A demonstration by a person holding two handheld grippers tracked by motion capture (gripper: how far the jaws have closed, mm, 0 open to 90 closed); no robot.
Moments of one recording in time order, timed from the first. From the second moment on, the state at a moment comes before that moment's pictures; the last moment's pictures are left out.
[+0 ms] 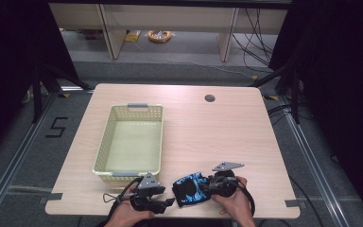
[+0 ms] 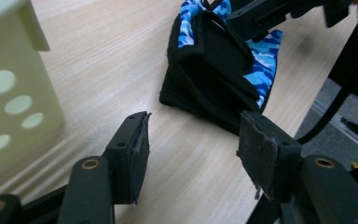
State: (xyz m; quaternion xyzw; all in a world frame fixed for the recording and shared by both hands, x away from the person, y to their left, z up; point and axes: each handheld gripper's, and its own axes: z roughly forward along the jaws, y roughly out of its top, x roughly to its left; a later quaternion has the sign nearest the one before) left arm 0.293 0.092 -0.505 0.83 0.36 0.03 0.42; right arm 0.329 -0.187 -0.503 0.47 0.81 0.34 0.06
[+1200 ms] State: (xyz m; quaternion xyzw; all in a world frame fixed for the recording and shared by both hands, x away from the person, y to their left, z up) left arm 0.299 0.070 -0.518 0.80 0.39 -0.08 0.44; right arm 0.316 -0.192 -0.507 0.43 0.82 0.36 0.05
